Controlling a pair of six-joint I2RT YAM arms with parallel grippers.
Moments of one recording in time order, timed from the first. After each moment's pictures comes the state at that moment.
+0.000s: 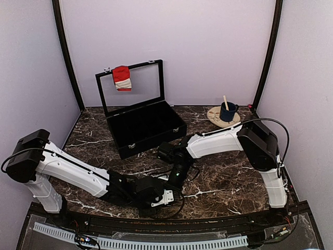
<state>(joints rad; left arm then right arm) -1.35 1.68 0.84 -0.22 -0.17 0.13 1.05 2.19 1.52 -0.85 -0.79 -0.16</state>
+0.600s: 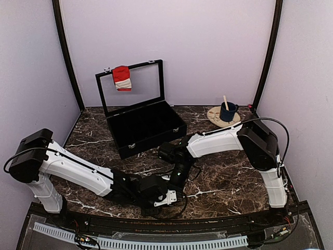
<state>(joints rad) -1.35 1.72 0.89 -0.25 -0.14 0.16 1.04 2.20 1.52 -0.89 -0.79 -0.17</state>
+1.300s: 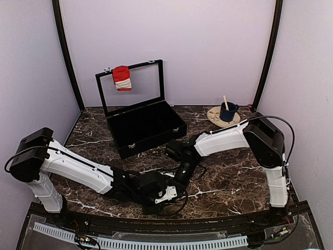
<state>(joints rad) -1.32 1.72 0.88 -0.22 -0.08 0.09 0.99 2.14 1.41 -0.78 -0.81 -0.11</state>
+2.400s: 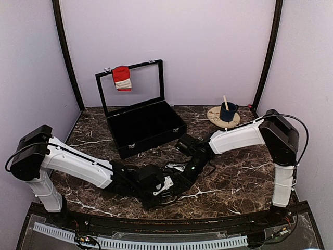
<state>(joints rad) -1.25 1.72 0.90 -0.25 -0.10 -0.07 0.92 1.98 1.23 -0.62 -0.69 -0.01</state>
